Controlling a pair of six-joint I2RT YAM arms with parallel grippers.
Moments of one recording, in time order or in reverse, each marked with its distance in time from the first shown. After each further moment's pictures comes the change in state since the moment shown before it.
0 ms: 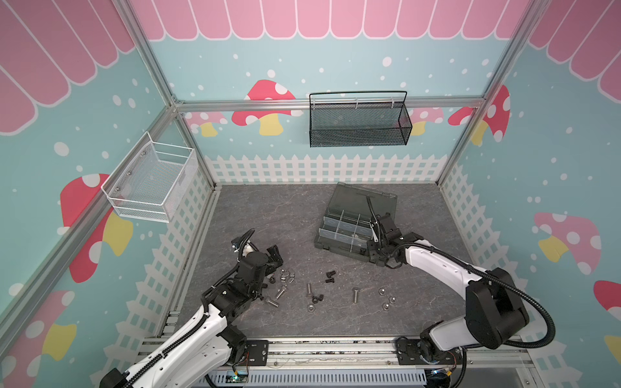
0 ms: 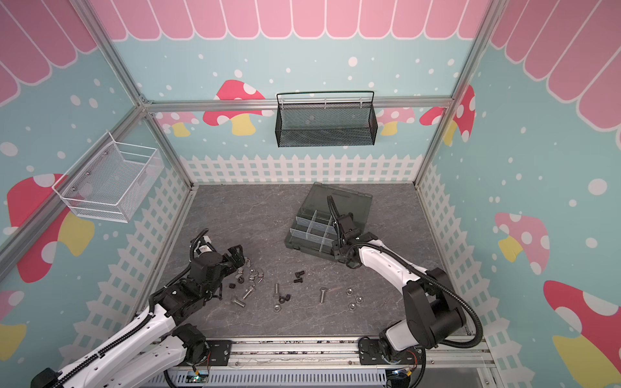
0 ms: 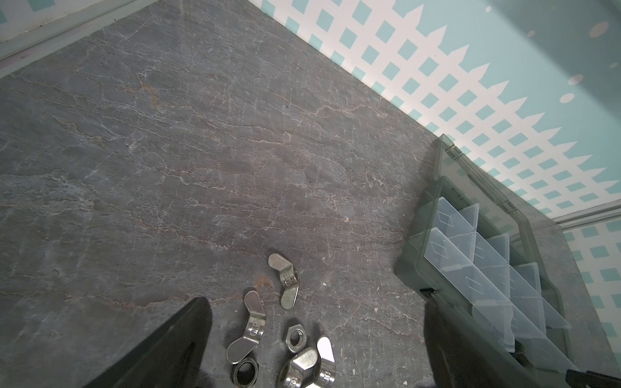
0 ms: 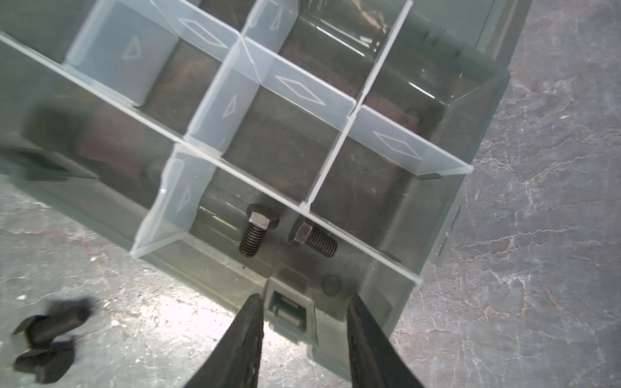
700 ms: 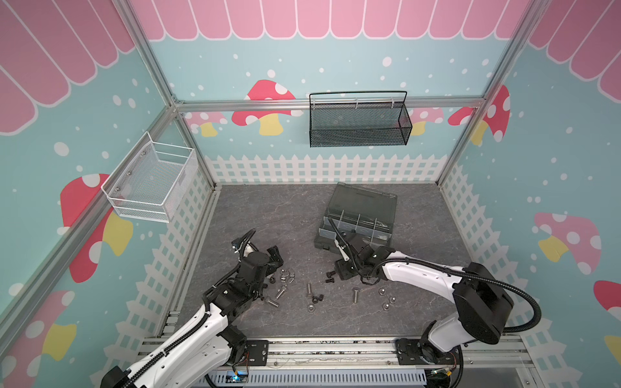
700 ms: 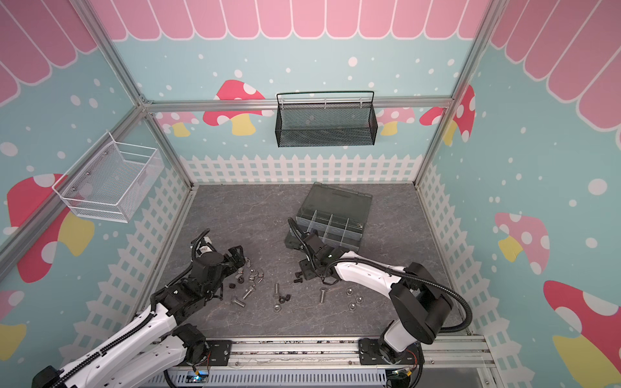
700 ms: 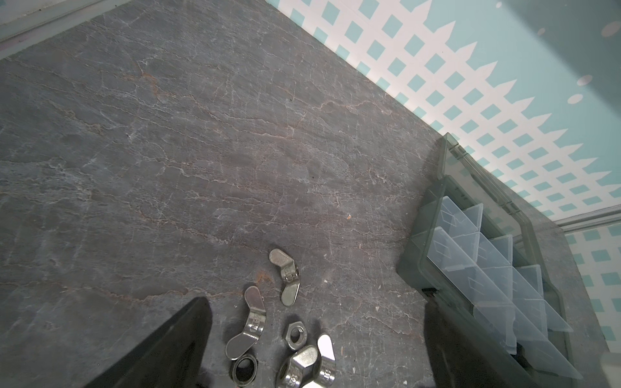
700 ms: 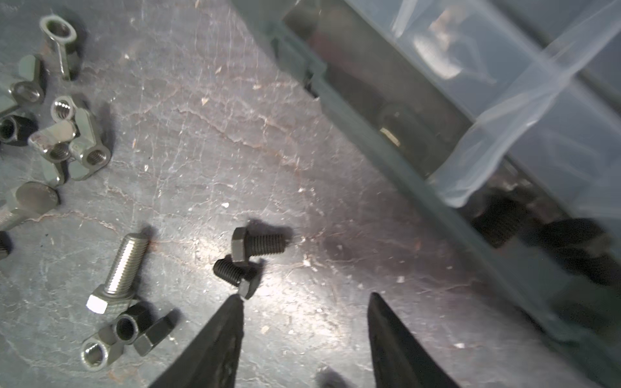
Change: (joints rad) left arm 0.001 0.013 -0.009 0.002 0.005 -0.028; right arm 0.346 0.111 -0.005 0.094 -0.108 0.105
